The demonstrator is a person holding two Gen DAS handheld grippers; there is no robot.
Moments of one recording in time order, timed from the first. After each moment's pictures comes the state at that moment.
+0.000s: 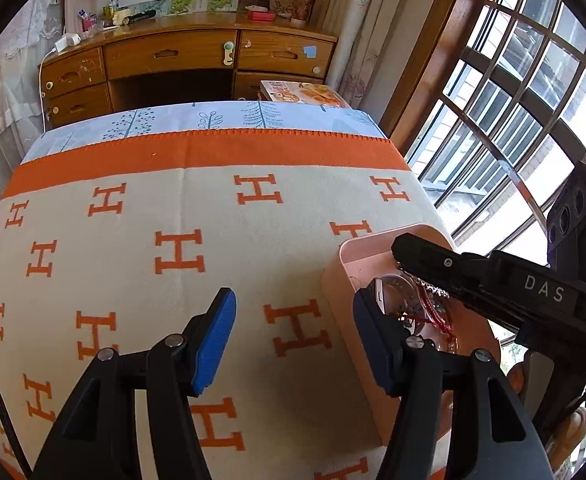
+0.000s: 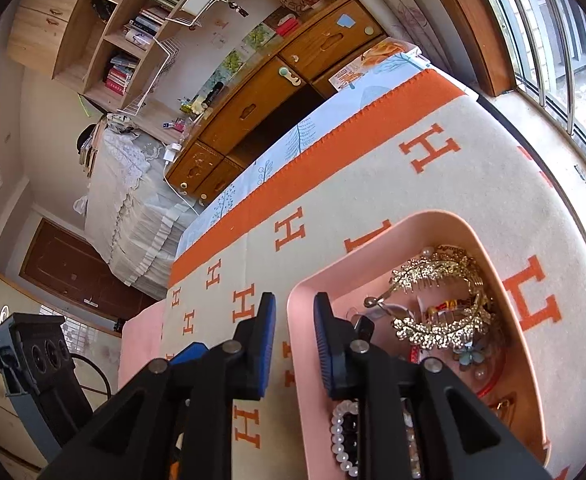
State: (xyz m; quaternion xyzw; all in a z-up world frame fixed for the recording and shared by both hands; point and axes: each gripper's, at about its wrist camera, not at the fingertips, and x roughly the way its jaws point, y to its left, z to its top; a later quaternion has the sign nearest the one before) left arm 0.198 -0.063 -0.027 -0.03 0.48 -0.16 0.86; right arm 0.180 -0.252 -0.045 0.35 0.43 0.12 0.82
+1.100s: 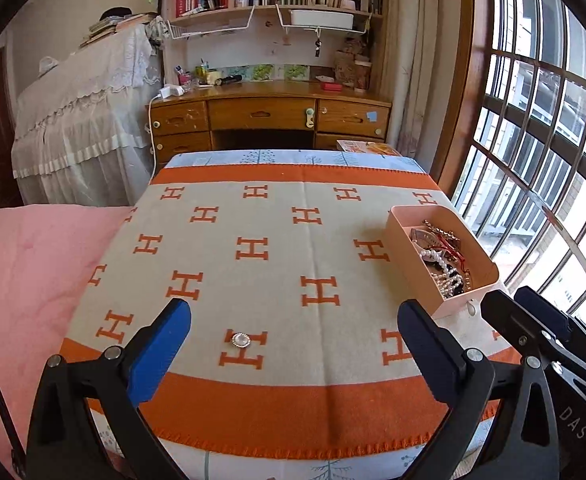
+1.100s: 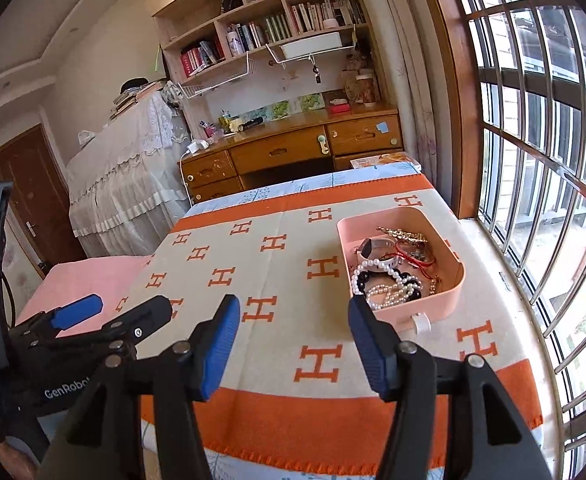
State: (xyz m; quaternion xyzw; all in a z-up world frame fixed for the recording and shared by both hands) left arm -0.019 0.024 0.037 -0.01 0.36 -0.02 0.93; right arm -0.050 -0.149 0.038 0.11 0.31 0.07 0.94
